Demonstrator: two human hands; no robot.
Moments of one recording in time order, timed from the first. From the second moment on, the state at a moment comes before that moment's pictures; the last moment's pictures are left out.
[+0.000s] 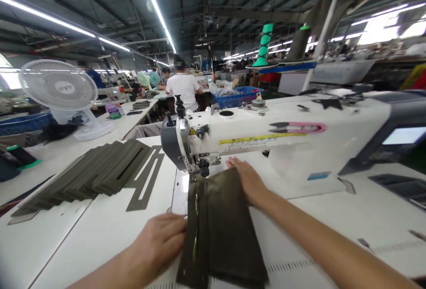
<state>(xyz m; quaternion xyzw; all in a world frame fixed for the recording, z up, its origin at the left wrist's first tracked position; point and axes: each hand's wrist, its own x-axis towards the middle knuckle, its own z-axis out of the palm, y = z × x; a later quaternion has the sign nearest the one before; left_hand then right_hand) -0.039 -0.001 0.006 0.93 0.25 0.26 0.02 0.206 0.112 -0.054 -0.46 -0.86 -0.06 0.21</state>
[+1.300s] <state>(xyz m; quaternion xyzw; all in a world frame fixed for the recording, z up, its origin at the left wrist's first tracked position) -0.032 0.049 -0.032 0.85 0.42 0.32 -0.05 0.149 0.058 -0.039 -0.35 -0.90 0.00 0.27</state>
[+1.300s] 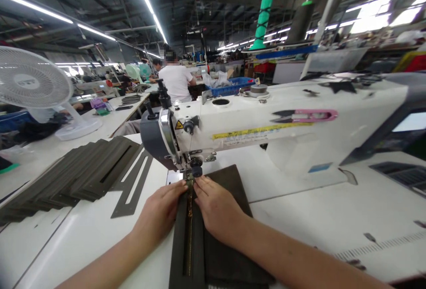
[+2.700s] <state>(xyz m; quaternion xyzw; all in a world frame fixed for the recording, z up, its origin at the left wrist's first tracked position) -0.032 0.050 -0.026 0.86 0.46 0.20 0.02 0.140 0.068 -0.022 -0.42 -0.84 0.19 0.29</state>
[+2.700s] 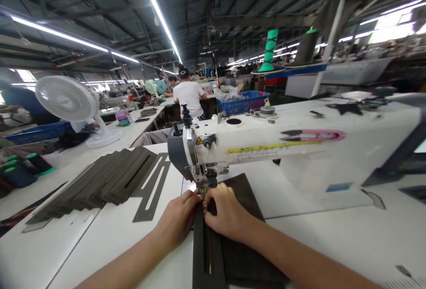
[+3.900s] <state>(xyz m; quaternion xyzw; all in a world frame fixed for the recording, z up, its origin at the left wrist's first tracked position) -0.032 0.034 -0.019 0.89 0.37 0.25 -0.05 0.139 0.053 -0.040 -0.39 -0.85 0.04 0.34</state>
